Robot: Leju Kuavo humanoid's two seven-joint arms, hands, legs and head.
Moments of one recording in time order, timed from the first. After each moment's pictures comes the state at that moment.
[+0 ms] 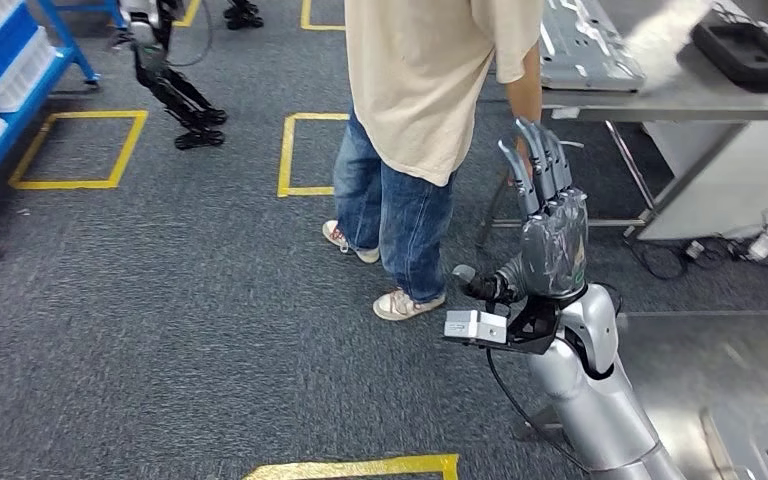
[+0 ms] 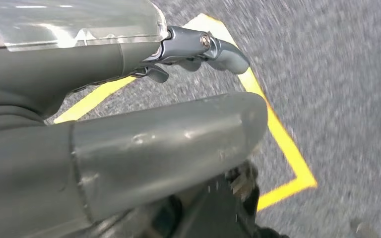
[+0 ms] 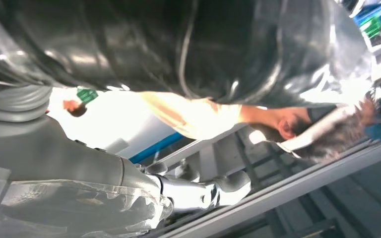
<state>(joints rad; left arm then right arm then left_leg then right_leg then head) -0.04 0.02 -0.20 -0.32 -0.18 -0.09 -0.49 -0.39 -0.11 0.33 -1.68 0.79 -0.59 -0.35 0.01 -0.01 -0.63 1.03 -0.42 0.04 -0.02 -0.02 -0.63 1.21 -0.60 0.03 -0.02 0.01</state>
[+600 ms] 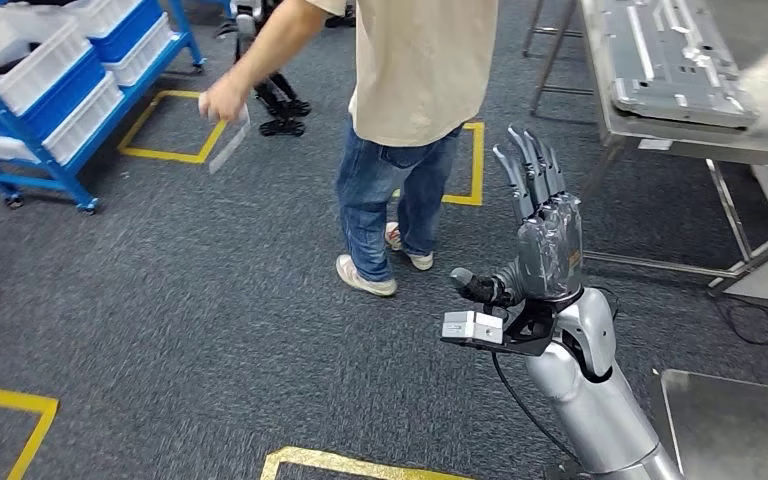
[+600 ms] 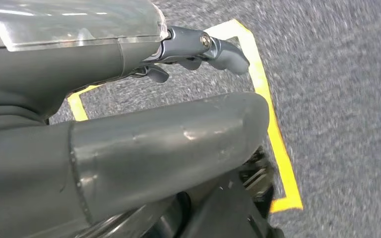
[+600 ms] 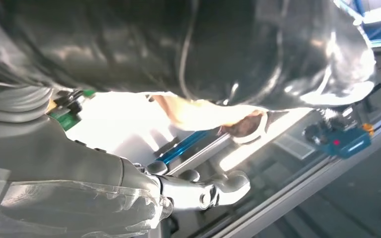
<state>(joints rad) -0.03 0.03 -0.19 -0.32 -0.17 -0.08 -0.49 -0.39 -0.11 0.34 -1.67 0.79 -0.59 -0.35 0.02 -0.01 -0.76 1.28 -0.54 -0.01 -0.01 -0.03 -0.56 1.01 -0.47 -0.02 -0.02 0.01</state>
